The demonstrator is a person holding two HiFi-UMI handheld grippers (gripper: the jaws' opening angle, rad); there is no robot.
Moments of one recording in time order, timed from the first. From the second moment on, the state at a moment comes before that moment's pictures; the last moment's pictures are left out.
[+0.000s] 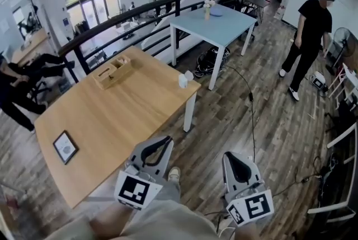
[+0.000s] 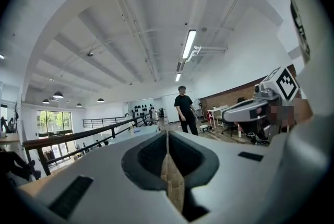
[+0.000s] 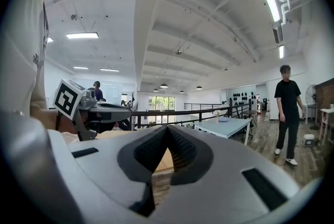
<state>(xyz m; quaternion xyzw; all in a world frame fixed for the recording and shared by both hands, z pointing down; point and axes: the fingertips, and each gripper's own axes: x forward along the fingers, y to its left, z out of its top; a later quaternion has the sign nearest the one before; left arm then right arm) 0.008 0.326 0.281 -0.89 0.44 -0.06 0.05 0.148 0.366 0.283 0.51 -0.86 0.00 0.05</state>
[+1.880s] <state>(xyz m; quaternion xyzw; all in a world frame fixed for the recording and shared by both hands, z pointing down) 0.006 -0.194 0.377 -0.85 0.51 -0.14 -0.05 0.136 -0.197 0.385 0.38 -0.91 0.08 0.16</state>
